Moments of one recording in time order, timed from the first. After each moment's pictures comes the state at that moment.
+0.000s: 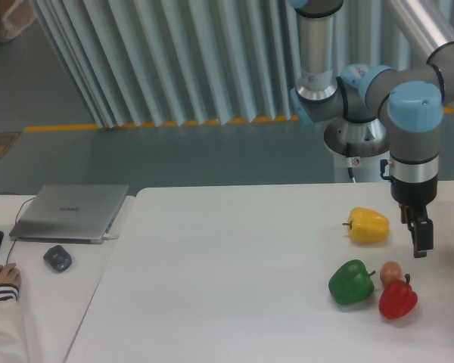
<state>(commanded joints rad) 2.43 -1.83 -1.55 -1.23 1.60 1.75</state>
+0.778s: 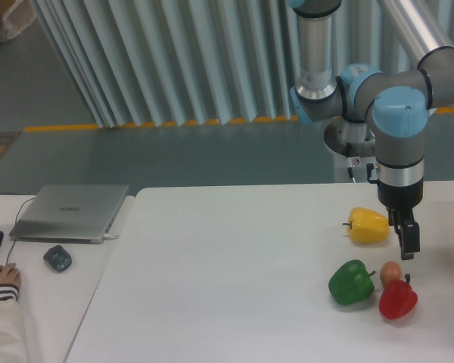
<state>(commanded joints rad) 2.39 -1.82 -1.59 -1.21 1.59 1.68</state>
